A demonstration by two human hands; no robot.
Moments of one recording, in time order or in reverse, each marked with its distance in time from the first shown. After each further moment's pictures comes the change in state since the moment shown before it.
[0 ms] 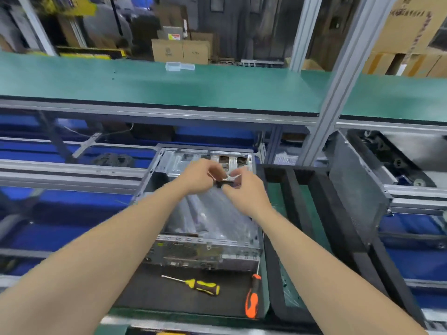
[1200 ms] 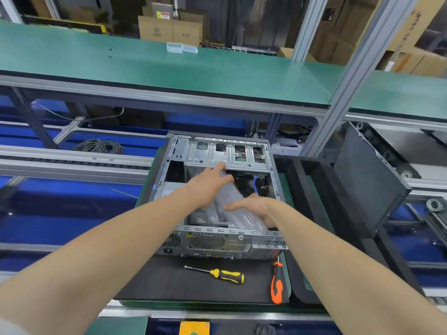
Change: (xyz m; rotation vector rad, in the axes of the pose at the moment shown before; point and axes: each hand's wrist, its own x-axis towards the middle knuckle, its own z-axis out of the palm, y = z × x) left_hand -0.023 -0.076 0.008 0.718 -0.137 0.224; right_hand 0.010 0.025 0.062 0.060 -0.602 0.701
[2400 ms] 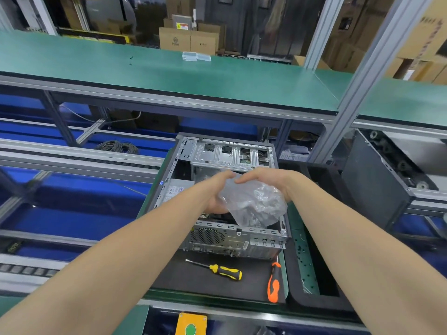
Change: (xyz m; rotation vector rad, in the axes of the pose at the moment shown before) left_hand -0.018 0.048 -0.030 -1.911 -0.241 -1.002; right_hand -0.050 -0.041 -0.058 0.088 -0.372 -0.098
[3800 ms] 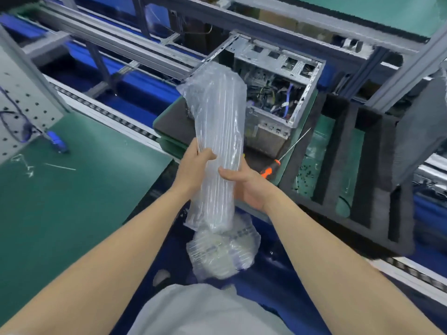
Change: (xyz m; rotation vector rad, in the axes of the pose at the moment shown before) left_hand -0.101 -0.315 0.000 0.002 0.490 0.780; right_hand -0.043 0.255 0.170 0.212 -0.330 -0.462
